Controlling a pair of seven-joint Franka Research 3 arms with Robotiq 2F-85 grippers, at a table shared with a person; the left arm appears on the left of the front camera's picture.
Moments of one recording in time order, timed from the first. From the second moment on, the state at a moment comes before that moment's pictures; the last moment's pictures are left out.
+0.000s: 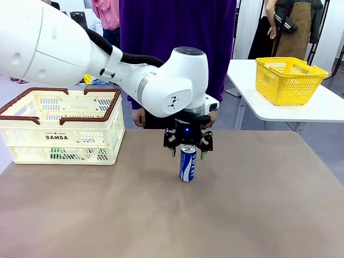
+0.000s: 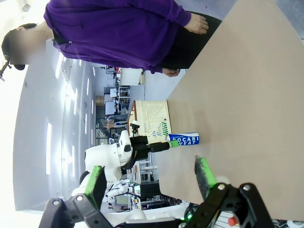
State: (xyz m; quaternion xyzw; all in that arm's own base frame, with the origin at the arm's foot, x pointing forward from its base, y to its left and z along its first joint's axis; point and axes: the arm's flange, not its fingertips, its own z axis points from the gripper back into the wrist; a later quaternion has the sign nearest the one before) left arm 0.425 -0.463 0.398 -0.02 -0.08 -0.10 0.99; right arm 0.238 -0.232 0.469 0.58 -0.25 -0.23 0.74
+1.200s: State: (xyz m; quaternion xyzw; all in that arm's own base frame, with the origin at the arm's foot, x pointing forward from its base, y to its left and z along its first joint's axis) left arm 0.427 -0.469 0.394 0.00 -0.11 -0.11 0.99; right arm 0.238 -0.232 0.469 0.58 -0.25 -0.23 0.74
